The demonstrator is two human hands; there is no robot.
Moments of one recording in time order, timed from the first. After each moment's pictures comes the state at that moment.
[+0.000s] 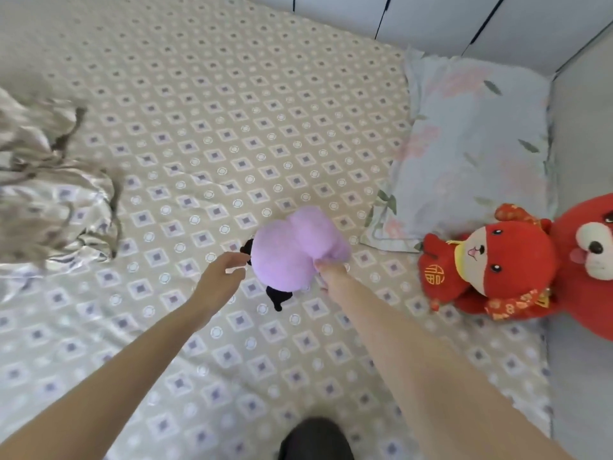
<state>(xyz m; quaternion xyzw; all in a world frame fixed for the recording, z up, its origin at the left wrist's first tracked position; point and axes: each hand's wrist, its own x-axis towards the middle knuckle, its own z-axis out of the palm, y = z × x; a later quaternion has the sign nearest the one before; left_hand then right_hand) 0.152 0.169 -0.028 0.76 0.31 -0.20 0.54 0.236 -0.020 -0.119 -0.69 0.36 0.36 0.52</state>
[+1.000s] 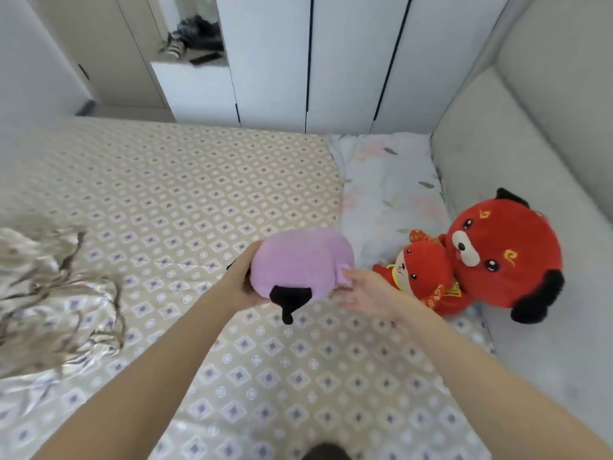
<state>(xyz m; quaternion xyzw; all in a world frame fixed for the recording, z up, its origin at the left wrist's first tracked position) 0.222 0.106 0.112 0.43 0.29 -0.34 0.78 0.207 -0.144 0.092 -0.59 0.16 0.37 0.70</state>
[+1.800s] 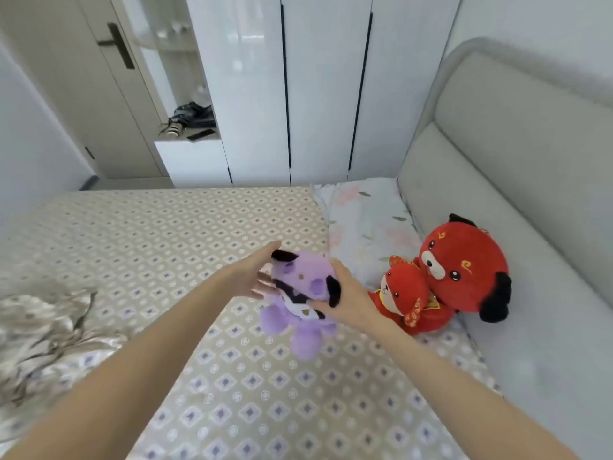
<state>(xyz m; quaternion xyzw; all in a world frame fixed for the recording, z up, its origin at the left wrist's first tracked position) 0.220 0.096 0.237 0.73 0.15 -0.38 0.55 0.152 -0.103 0.179 -0.88 -0.08 -0.01 0.46</state>
